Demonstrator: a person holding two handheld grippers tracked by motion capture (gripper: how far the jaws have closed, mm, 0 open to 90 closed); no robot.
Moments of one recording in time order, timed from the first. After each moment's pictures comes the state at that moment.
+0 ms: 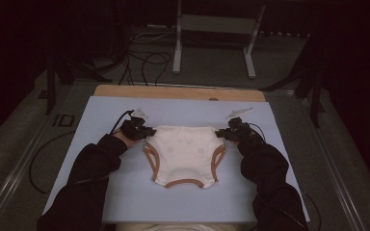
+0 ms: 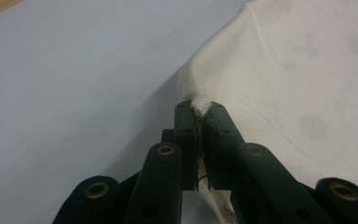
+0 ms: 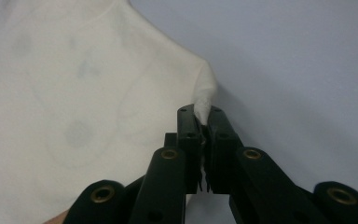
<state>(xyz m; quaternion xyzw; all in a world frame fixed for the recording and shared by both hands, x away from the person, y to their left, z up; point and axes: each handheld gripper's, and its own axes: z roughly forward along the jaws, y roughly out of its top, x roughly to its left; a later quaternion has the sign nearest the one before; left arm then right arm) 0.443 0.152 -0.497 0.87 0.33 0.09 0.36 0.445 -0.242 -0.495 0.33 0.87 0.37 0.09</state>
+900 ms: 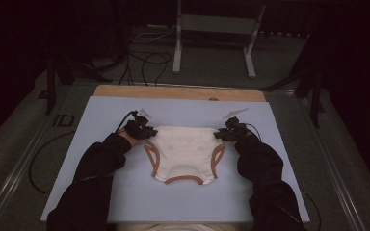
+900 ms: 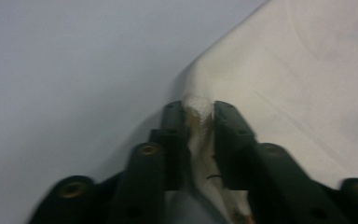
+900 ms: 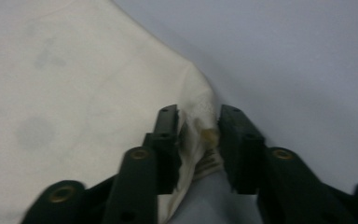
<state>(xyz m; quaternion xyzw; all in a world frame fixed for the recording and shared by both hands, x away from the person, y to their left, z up) 0.458 0.147 -0.517 0.87 0.36 0.09 0.33 0.460 -0.239 -0.517 0.37 0.86 0.34 0.10</state>
